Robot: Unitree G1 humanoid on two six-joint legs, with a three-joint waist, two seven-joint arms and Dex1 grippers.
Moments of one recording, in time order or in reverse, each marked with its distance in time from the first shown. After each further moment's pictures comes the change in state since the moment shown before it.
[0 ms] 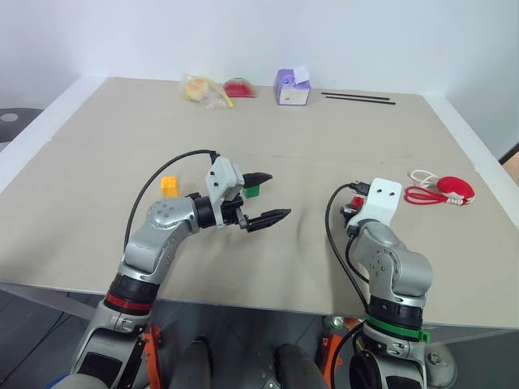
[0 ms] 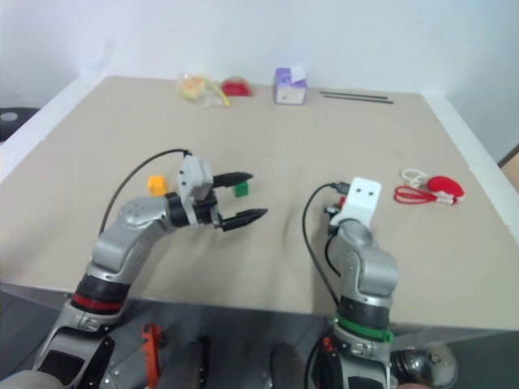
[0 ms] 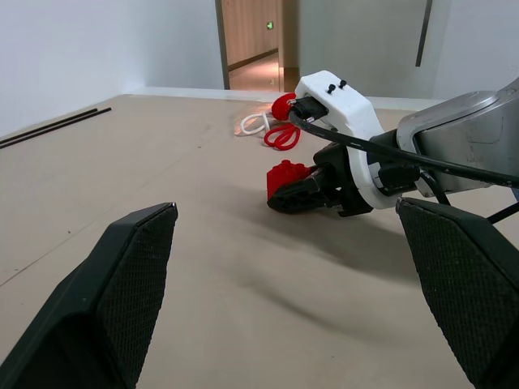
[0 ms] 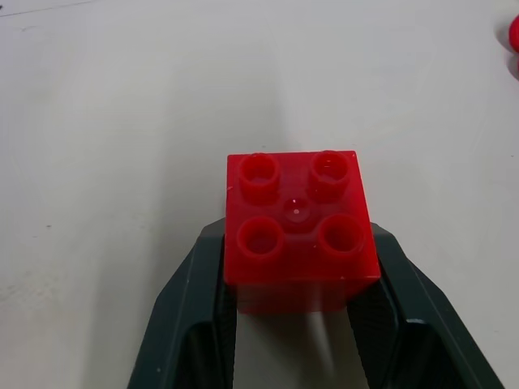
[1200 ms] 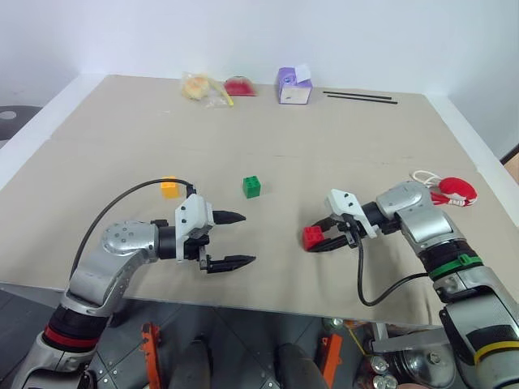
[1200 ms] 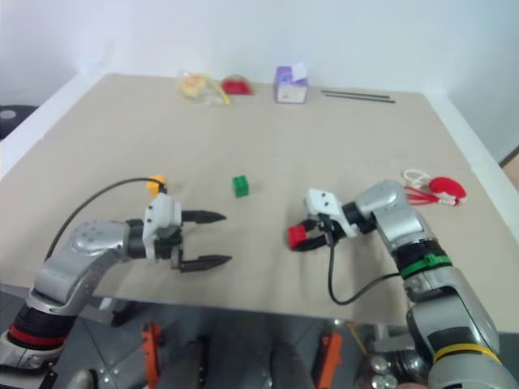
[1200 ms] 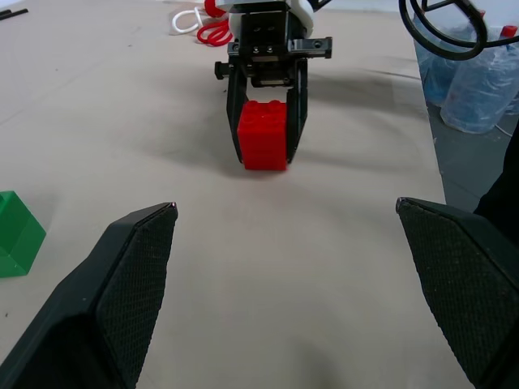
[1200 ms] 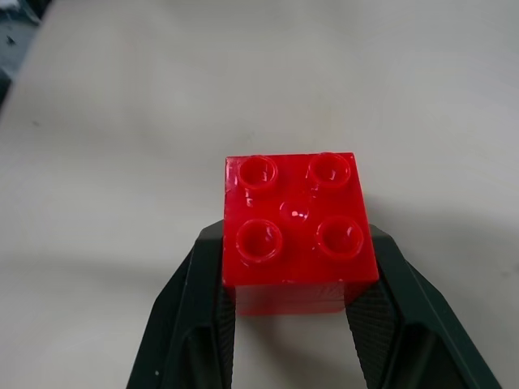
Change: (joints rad) left arm 0.224 0.289 0.024 -0.246 -0.069 0.091 -0.160; right arm -0.328 -0.646 0.642 0.786 -0.020 -1.007 1.799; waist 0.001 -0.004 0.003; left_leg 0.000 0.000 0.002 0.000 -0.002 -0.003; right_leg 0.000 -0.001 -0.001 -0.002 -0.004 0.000
